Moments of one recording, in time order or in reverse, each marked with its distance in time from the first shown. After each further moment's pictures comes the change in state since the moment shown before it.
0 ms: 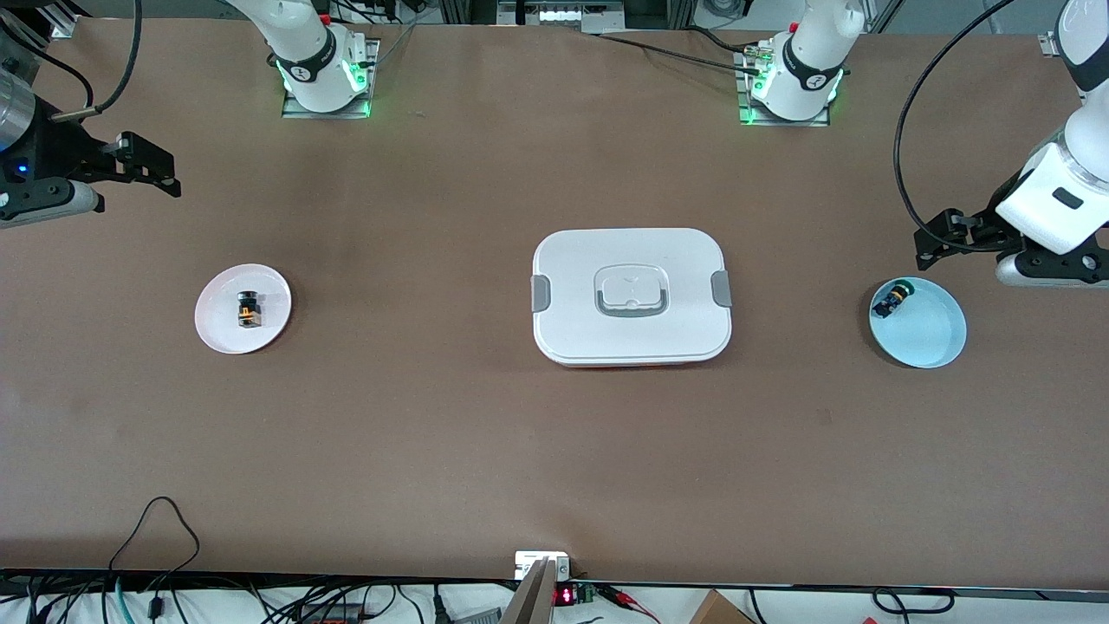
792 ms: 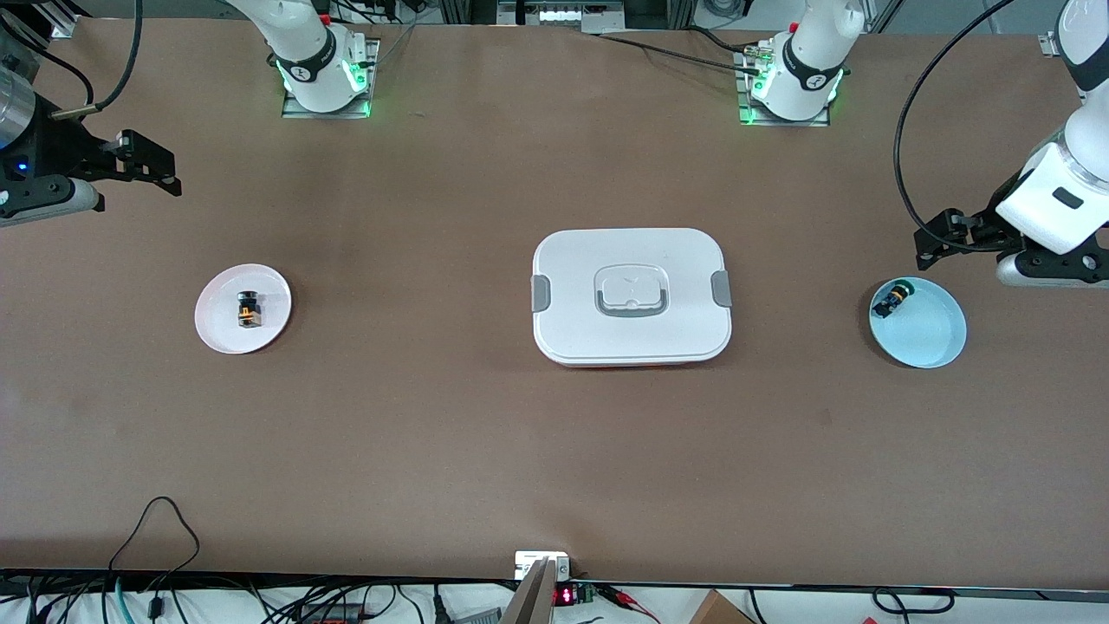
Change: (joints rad) left arm 0.000 0.000 0.000 0.000 0.000 0.000 0.000; right arm 0.003 -0.002 0.005 0.019 0.000 -0.002 0.000
